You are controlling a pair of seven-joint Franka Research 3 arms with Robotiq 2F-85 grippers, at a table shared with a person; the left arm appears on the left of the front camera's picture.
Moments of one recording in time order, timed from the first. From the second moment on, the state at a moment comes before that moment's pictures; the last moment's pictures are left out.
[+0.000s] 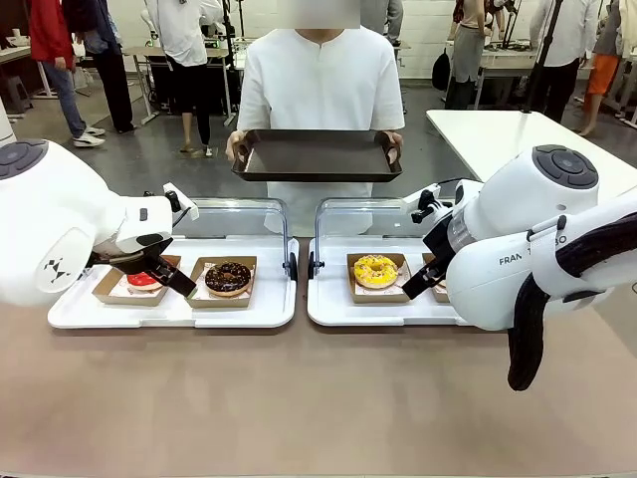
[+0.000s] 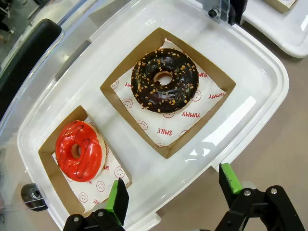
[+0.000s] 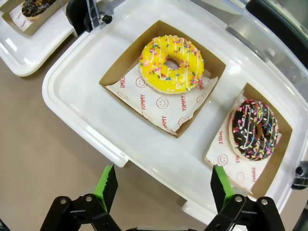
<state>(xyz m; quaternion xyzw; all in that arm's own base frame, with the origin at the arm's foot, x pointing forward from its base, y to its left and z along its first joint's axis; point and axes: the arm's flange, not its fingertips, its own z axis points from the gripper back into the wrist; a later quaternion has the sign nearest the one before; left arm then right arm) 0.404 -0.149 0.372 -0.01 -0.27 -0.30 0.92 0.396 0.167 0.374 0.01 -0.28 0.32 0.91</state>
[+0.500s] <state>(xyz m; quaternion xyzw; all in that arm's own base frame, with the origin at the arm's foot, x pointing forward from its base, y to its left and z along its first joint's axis) 0.377 -0.127 0.473 -0.01 -0.29 -0.31 0.91 0.361 0.144 0.481 0.01 -0.31 0.31 0.90</state>
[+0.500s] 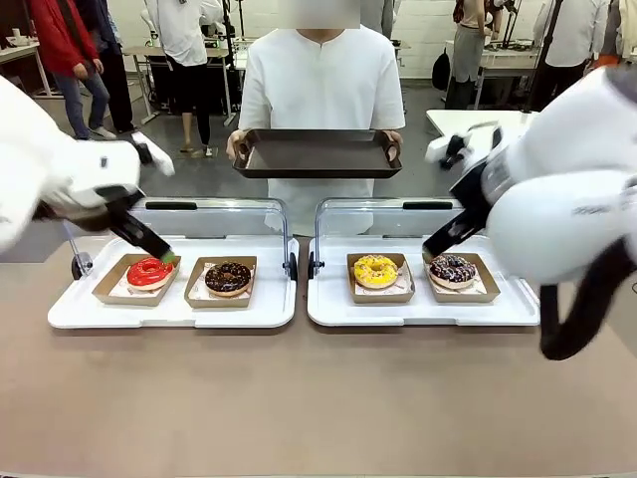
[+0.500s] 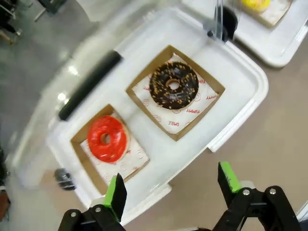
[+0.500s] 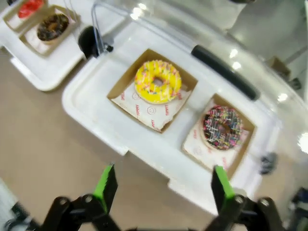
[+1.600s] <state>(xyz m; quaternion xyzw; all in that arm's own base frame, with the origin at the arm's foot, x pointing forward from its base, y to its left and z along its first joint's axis) 0.358 -0.095 0.615 0.03 -0.29 -0.28 0.91 0.281 0.137 0.612 -0.01 -0.24 0.32 0.92</state>
